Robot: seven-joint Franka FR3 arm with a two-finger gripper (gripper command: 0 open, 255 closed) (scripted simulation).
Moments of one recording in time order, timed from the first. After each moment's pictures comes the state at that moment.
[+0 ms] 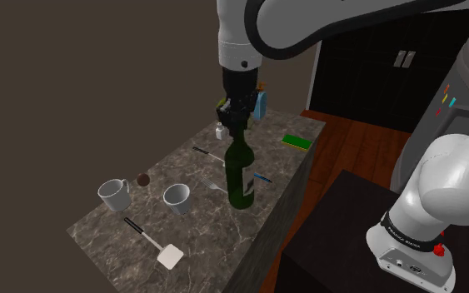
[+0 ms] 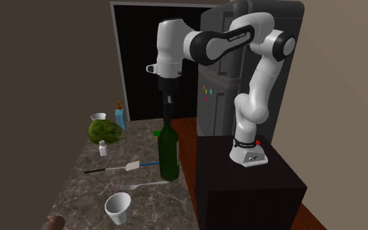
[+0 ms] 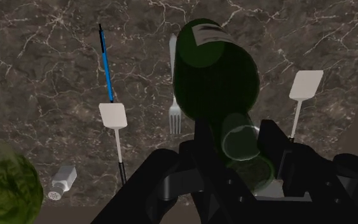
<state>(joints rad) 0.07 -0.29 0.39 -2.06 0.09 1.86 0.30</state>
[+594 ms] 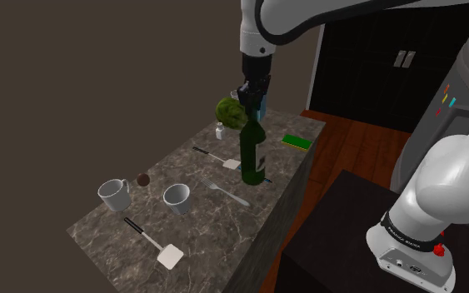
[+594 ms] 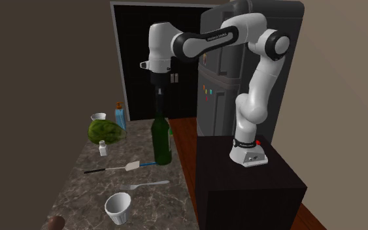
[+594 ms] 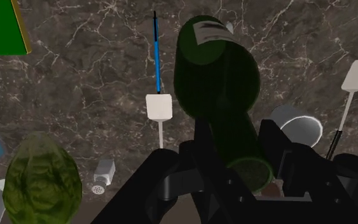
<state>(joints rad) -0.02 -0.29 0.24 -2.08 0.06 1.87 0.09</state>
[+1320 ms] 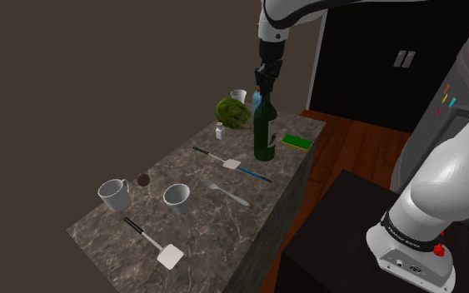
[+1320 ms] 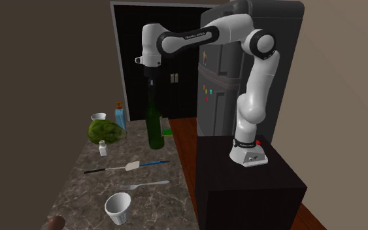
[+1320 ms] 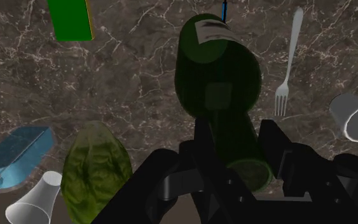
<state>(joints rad) -0.12 -0.18 0.09 -1.97 0.03 1.87 -0.16</state>
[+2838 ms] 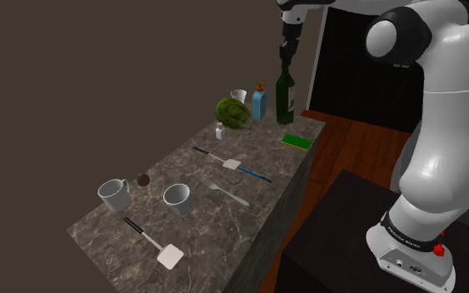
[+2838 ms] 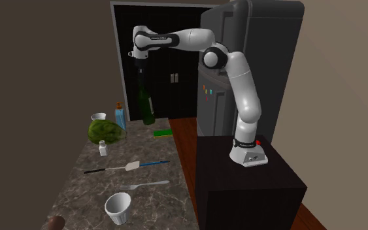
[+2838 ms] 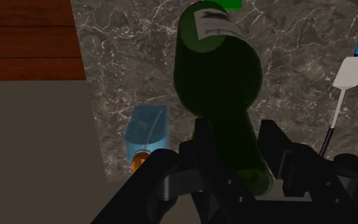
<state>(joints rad) -0.37 0.42 -0.11 -1.20 0.09 1.67 -0.60</state>
